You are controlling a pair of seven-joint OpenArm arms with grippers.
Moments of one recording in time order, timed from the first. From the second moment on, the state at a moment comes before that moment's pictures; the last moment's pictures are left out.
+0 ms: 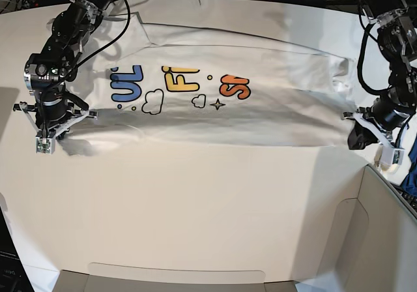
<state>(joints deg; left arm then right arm) 0.0 -26.1 -27.6 105.3 -45.3 -18.9 68.2 3.1 -1.9 28.9 112.2 -7.4 22.7 -56.9</state>
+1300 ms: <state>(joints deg) 15.9 -30.2 -27.1 108.8 -45.1 -19.0 63.9 -19.2 0.0 29.7 116.4 1.6 22.6 -56.2</state>
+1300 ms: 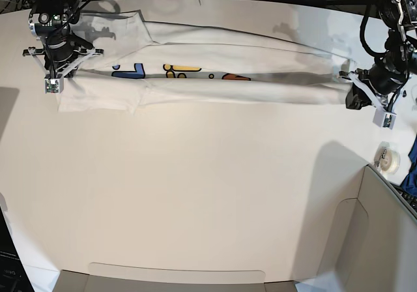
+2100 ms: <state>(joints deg) 16.1 -27.5 -19.6 108.6 -35.9 -18.7 63.3 -12.6 1.5 30.0 118.1 17.5 22.5 -68.7</state>
